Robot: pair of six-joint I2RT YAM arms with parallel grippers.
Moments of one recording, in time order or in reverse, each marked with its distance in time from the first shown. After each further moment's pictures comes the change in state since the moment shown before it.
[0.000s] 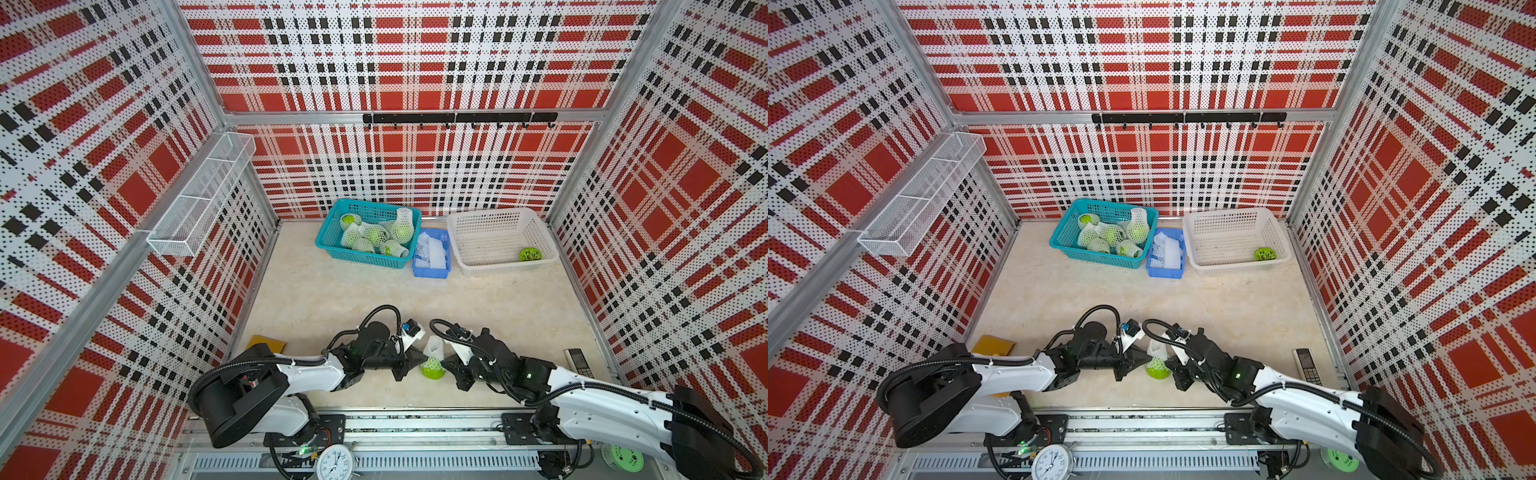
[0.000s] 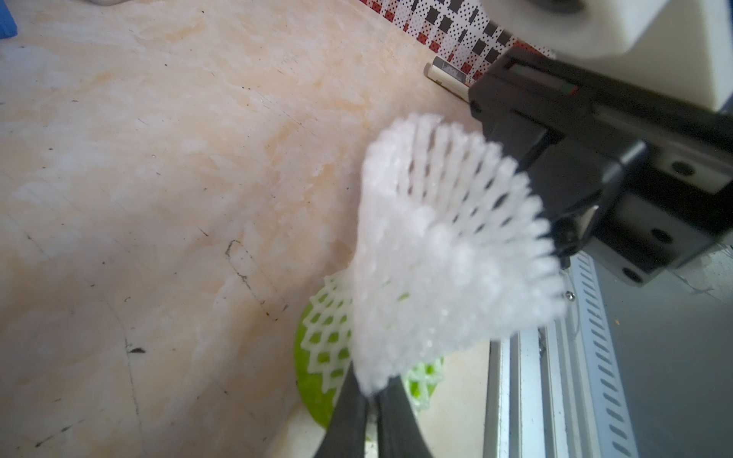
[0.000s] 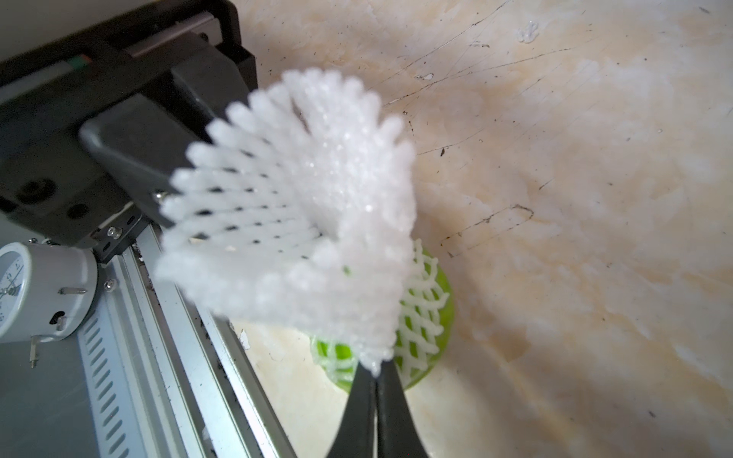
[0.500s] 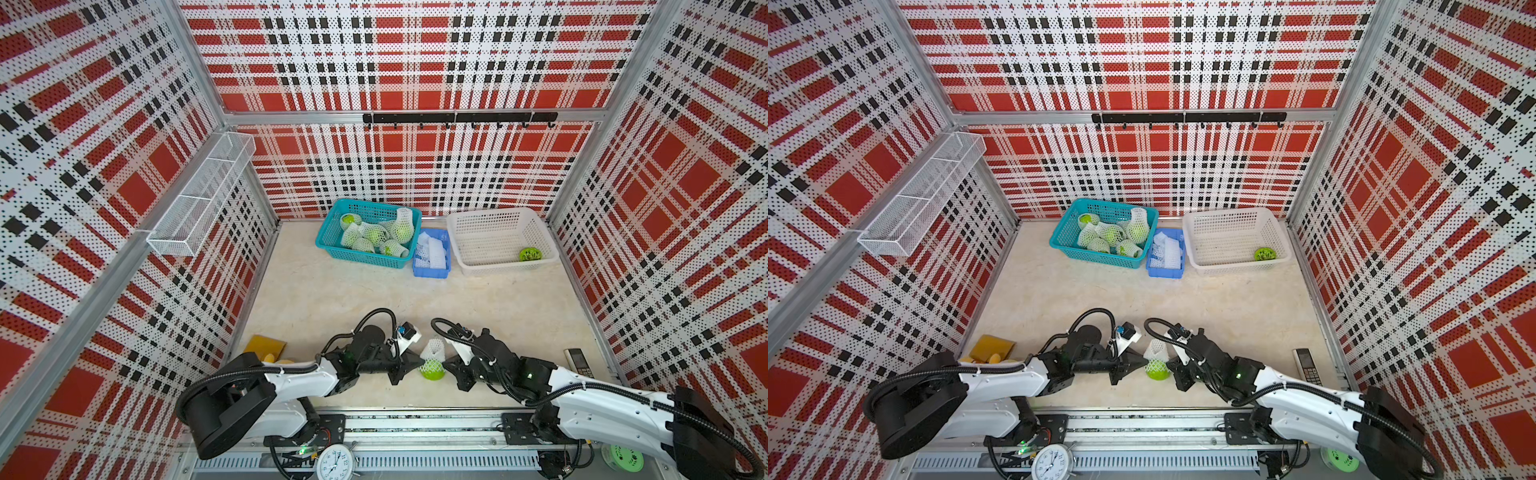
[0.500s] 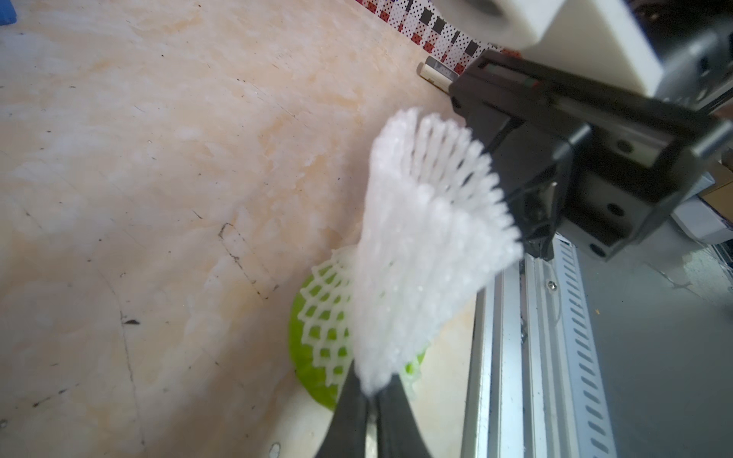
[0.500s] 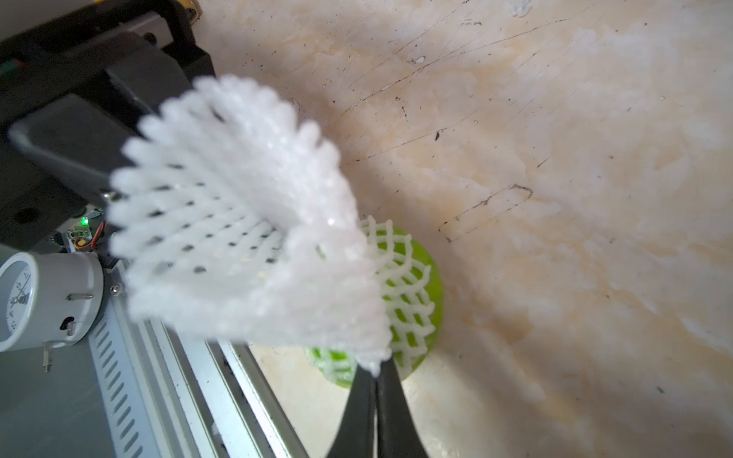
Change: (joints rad) left arm -0.009 -0.108 -0.053 -0.041 -0.001 -0.023; right arm 0.000 -0.009 0.000 -0.032 -0.019 0.048
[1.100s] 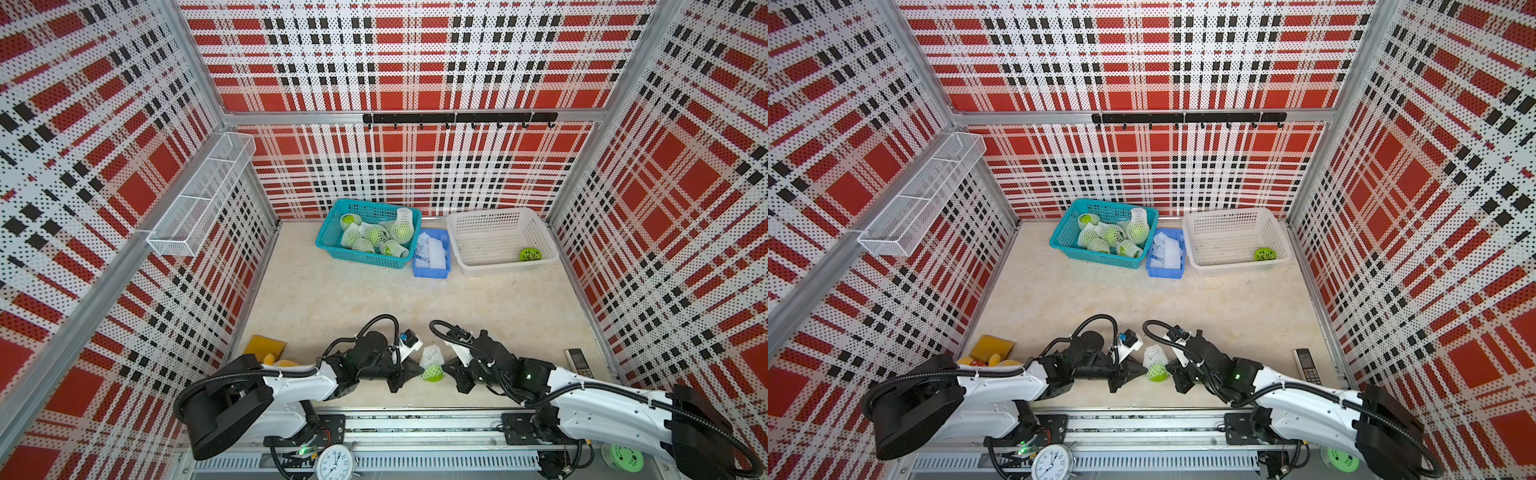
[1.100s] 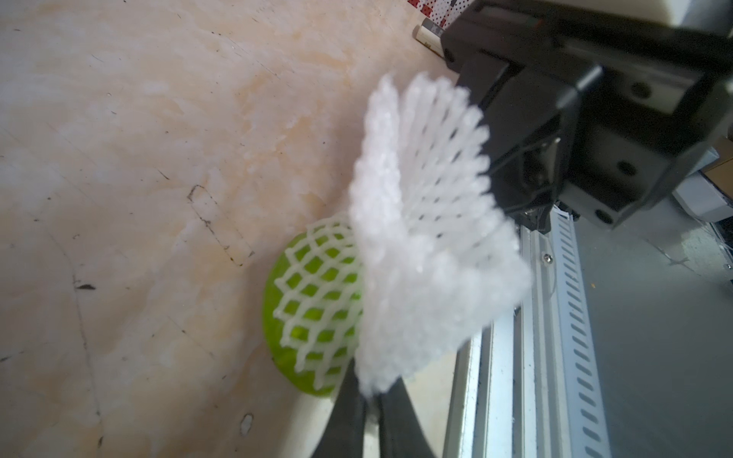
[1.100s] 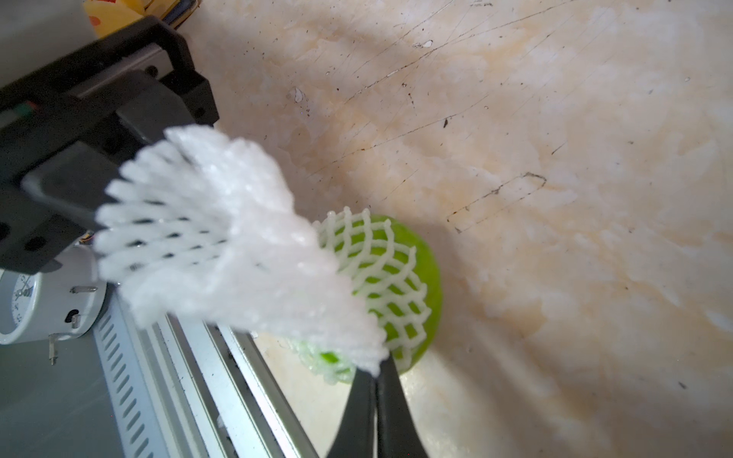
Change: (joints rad) left arm -0.053 0.012 -0.008 -0.040 -0.026 -0.008; right arm 0.020 0.010 0.000 -0.003 0.001 0.019
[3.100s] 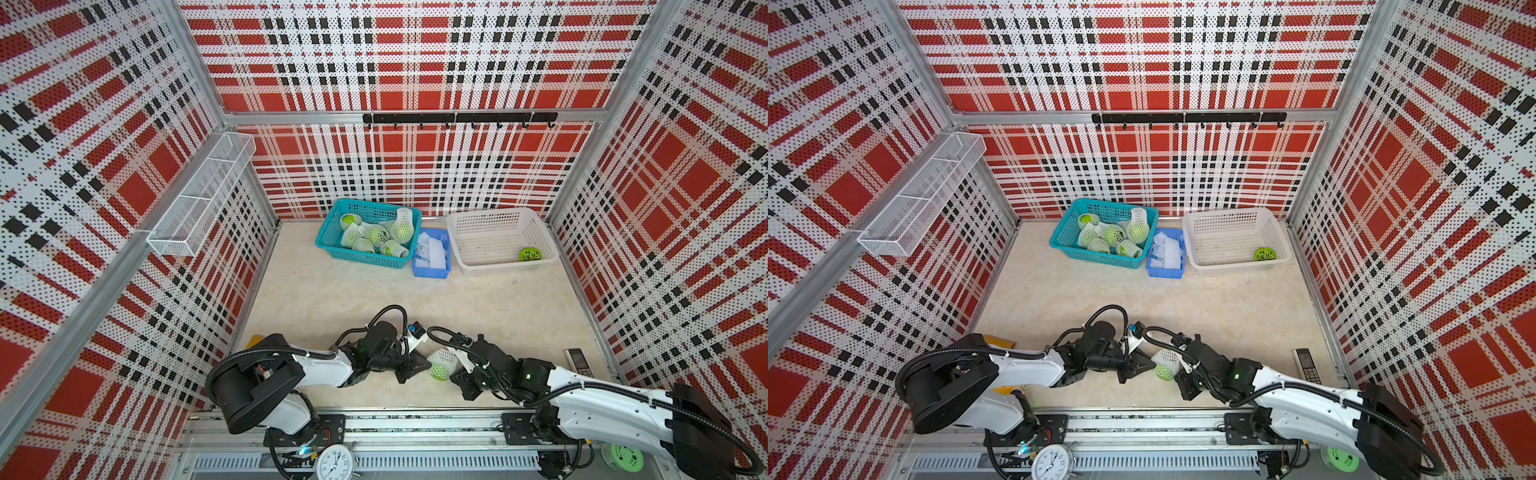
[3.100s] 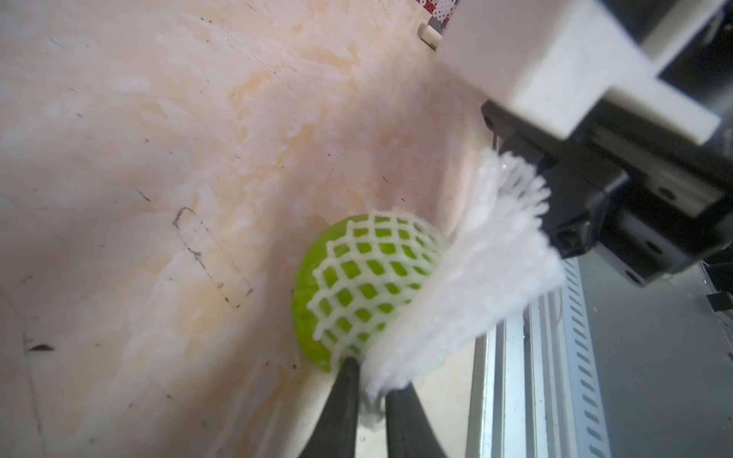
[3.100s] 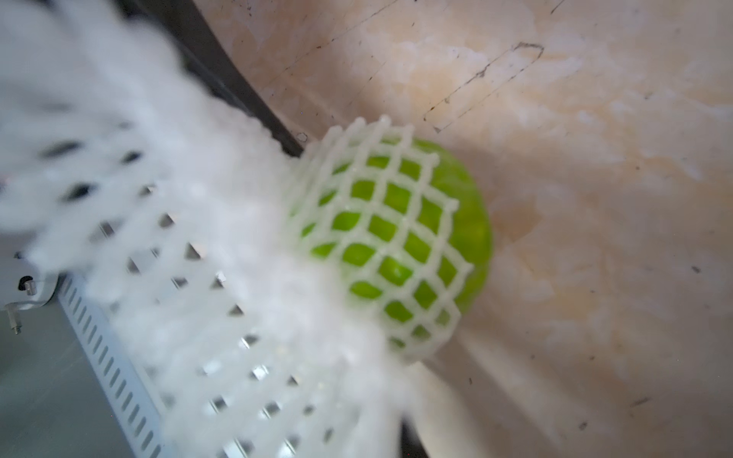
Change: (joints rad) left arm 0.046 0.211 0.111 0.060 0.084 -0.021; right arm 0.014 0.027 0.024 -0.190 -0.004 0.060
